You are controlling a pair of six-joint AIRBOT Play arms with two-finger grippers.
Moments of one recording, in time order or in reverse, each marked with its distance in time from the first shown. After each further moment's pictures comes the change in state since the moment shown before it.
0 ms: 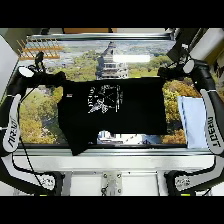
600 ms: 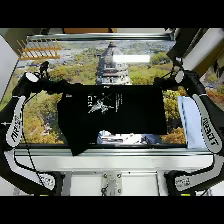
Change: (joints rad) left arm 0.013 -0.046 -0.051 0.074 -0.041 0.006; right arm 0.024 0.004 -0.172 -0.043 -0.023 0.081
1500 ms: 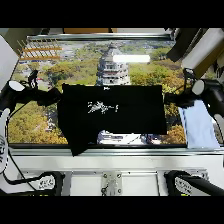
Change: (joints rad) left arm 0.090 0.303 -0.281 0.016 -0.122 -0.045; right arm -0.054 0.427 -0.317 -0.053 0.306 -0.024
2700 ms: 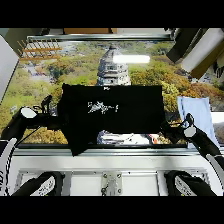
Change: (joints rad) left arm -0.083 0.304 -0.466 0.005 0.035 -0.011; right arm -0.064 0.224 -0.727 0.409 -0.522 0.222
